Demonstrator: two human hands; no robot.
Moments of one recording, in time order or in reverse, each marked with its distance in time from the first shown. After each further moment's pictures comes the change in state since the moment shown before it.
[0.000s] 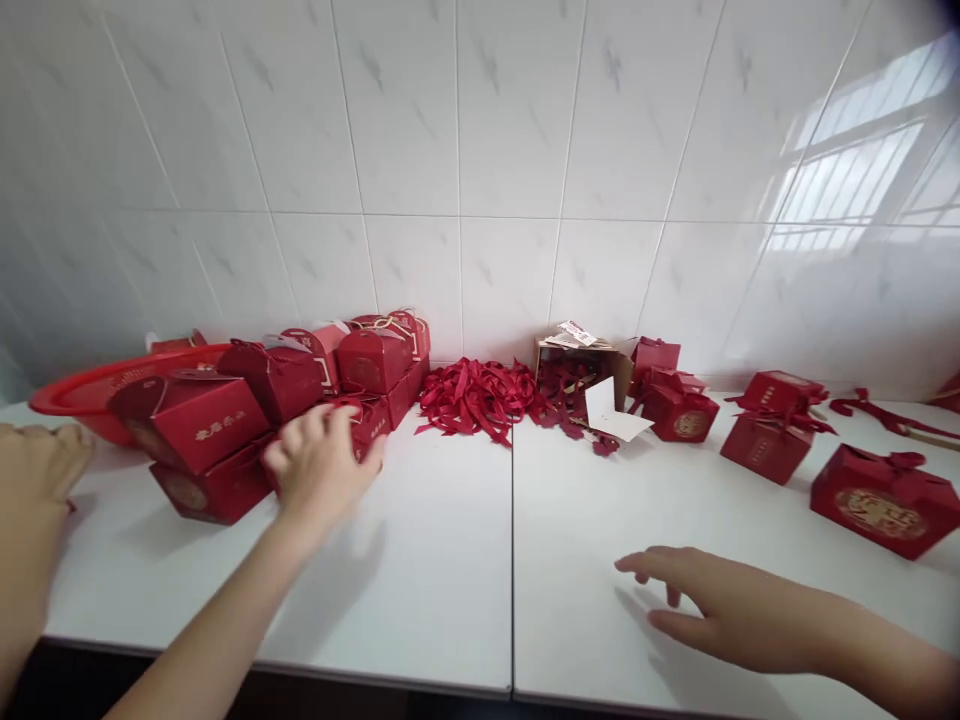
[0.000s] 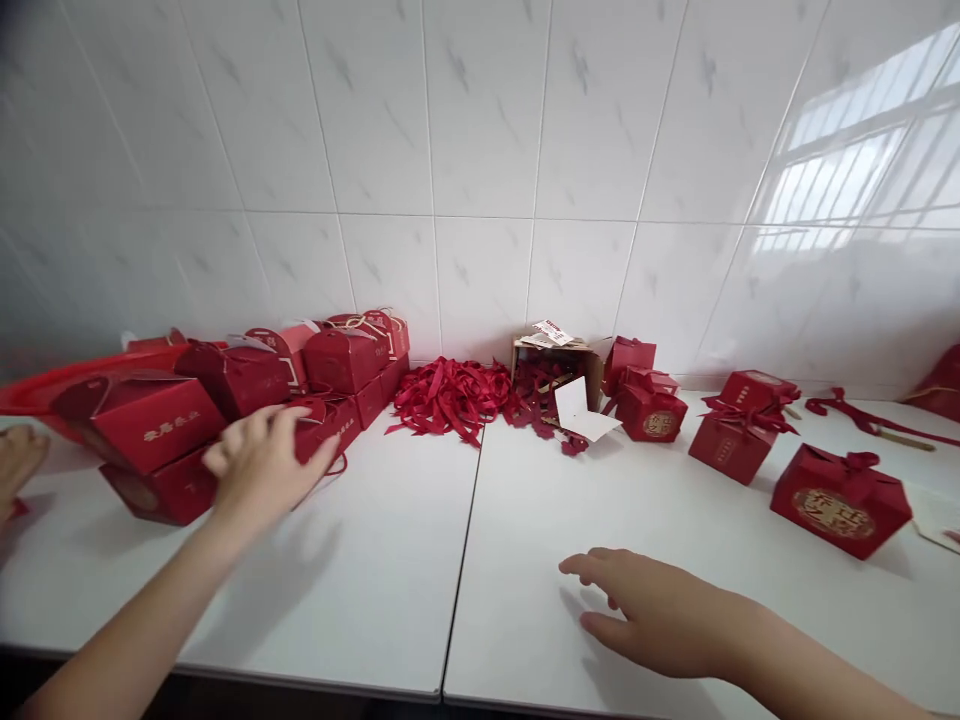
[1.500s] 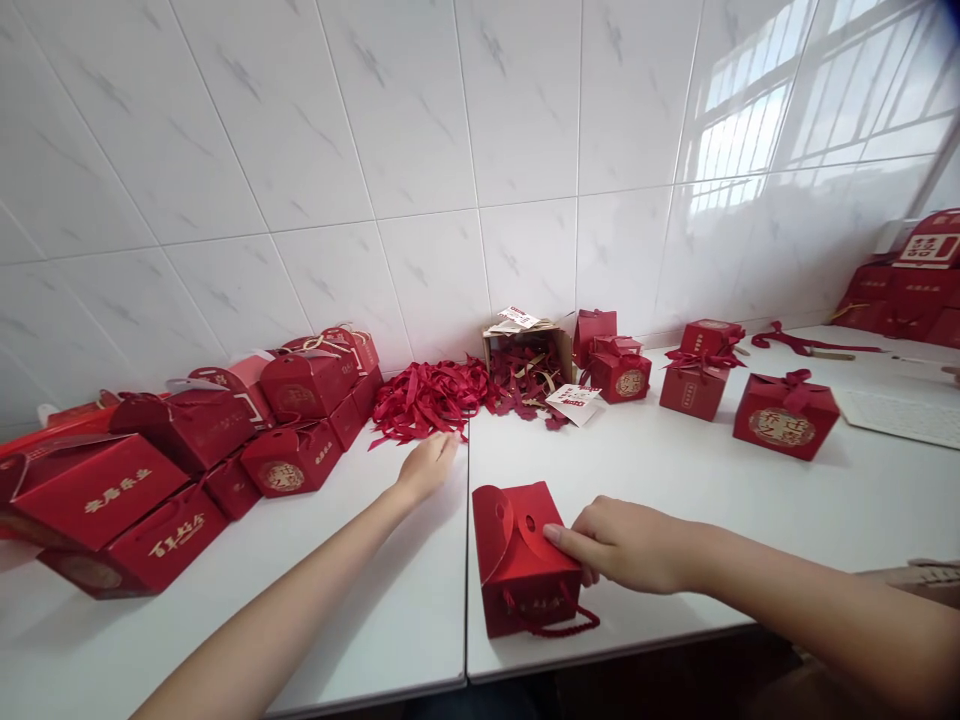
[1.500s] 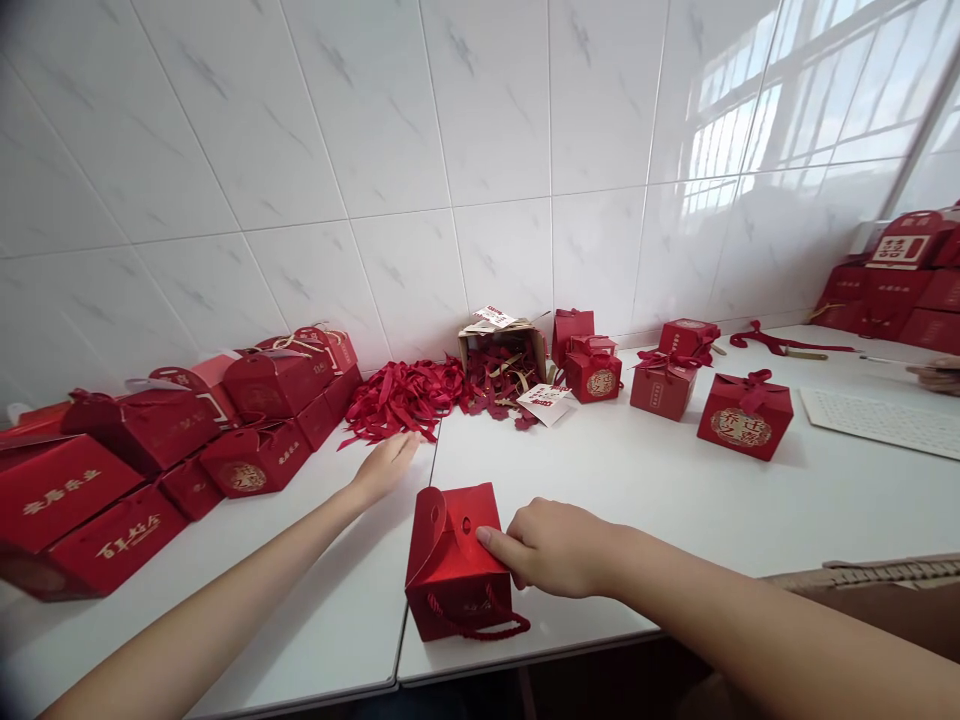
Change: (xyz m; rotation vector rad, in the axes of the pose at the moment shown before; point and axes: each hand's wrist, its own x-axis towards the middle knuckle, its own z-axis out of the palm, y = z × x) left_hand 0.000 0.127 0.099 -0.611 -0.580 0.376; right_hand 0.003 -0.031 -0.009 0.103 0.107 -0.113
